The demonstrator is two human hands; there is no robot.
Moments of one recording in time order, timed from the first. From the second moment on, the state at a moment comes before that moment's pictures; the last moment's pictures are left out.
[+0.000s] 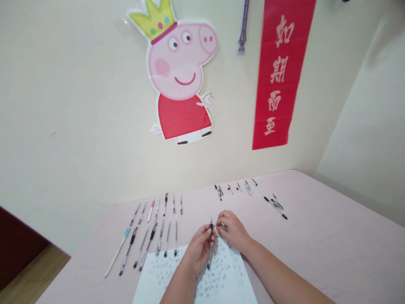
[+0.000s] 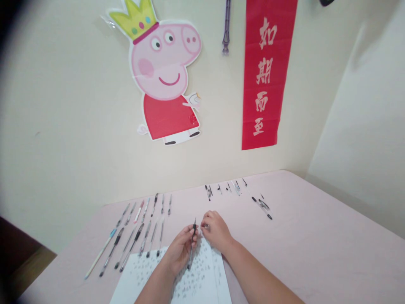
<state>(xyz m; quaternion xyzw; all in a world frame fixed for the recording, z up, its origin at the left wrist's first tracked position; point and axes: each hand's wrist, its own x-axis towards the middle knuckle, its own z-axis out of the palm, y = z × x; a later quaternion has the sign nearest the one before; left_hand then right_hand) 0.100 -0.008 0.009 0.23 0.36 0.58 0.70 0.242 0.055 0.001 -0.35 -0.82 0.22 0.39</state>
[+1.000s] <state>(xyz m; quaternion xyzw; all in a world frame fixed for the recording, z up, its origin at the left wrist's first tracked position) 0.097 -0.004 0.001 0.24 0.40 0.59 0.65 0.236 0.048 0.002 -0.24 -0.80 0.31 0.45</state>
